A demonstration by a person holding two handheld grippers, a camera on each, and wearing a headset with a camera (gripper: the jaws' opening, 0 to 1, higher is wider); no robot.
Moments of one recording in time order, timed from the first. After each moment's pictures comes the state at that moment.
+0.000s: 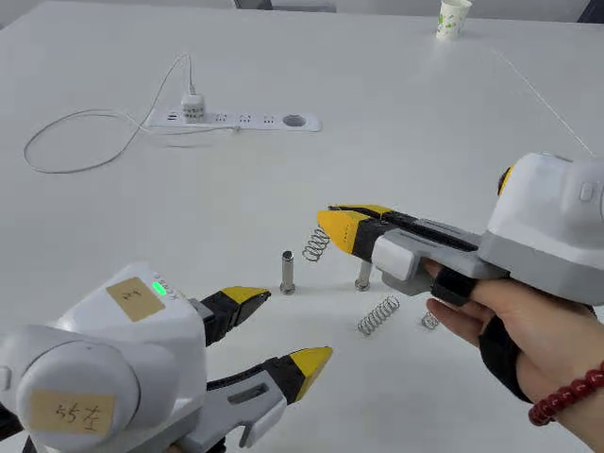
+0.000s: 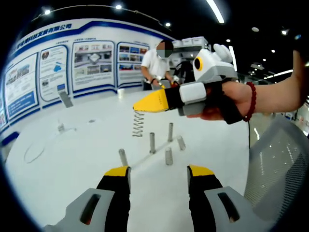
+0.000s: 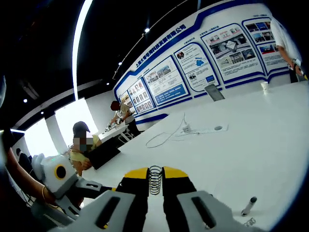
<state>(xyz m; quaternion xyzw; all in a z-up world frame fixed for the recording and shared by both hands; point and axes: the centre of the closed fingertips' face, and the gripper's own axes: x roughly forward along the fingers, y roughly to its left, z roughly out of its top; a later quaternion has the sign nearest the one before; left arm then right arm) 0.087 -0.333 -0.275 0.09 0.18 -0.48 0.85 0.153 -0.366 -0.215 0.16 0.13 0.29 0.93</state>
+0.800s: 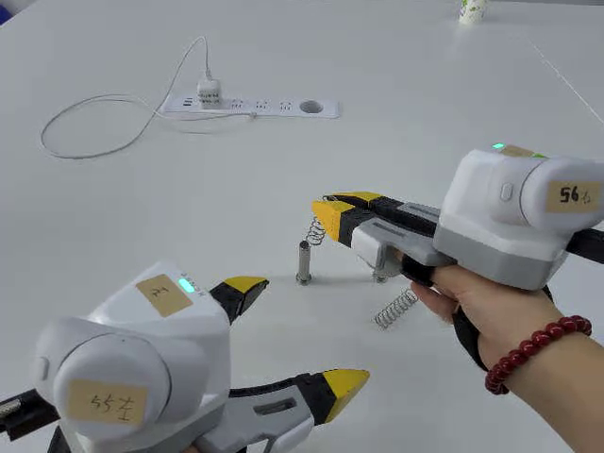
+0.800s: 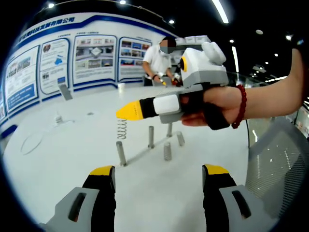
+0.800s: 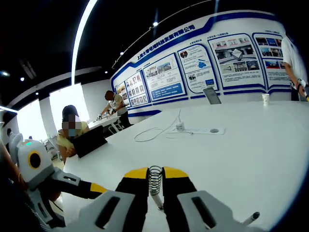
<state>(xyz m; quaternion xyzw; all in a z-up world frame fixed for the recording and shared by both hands) 0.087 -0.333 -0.287 0.07 0.20 -0.48 0.85 0.185 -0.358 -0.244 0.09 0.13 0.27 0.95</state>
